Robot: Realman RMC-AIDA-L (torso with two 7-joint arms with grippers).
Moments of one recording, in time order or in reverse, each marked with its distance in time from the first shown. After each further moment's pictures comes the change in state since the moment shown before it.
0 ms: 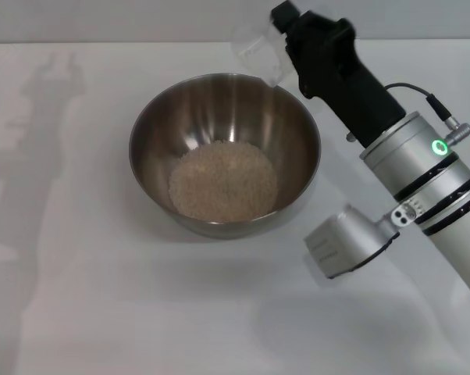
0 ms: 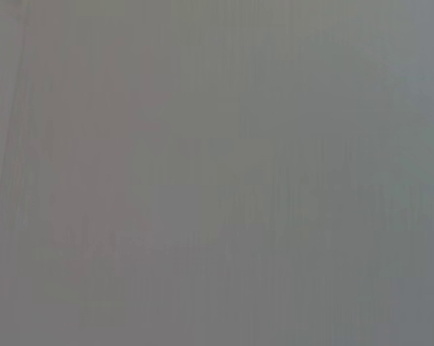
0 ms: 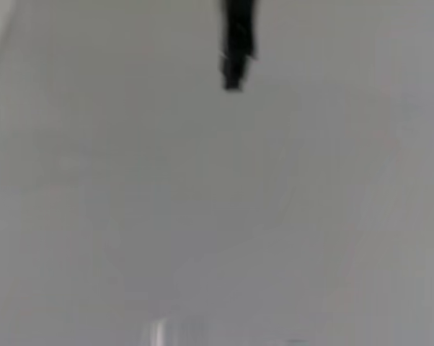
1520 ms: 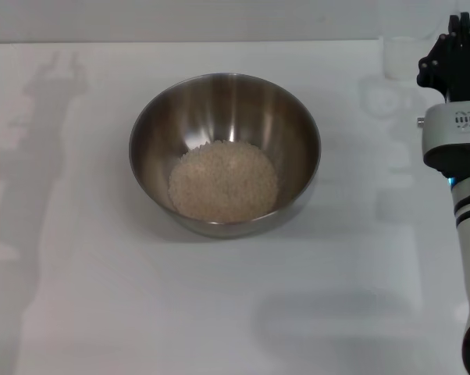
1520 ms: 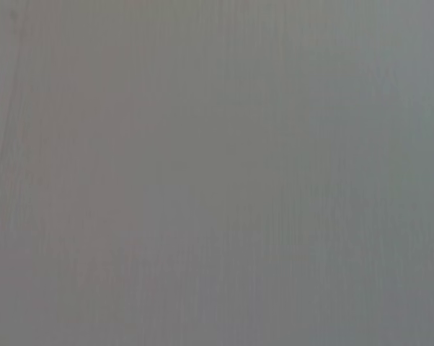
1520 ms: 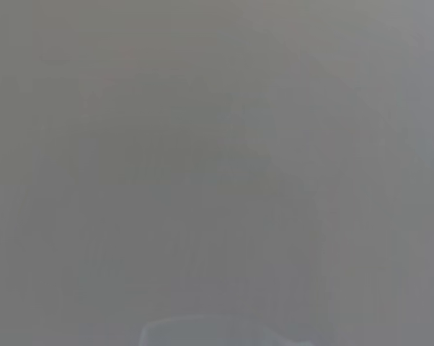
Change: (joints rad) left arm 0.002 0.000 0.005 -0.007 0.000 0.016 -0.002; right arm 0.028 0.013 -0.215 0.024 1.067 -0.216 0.687
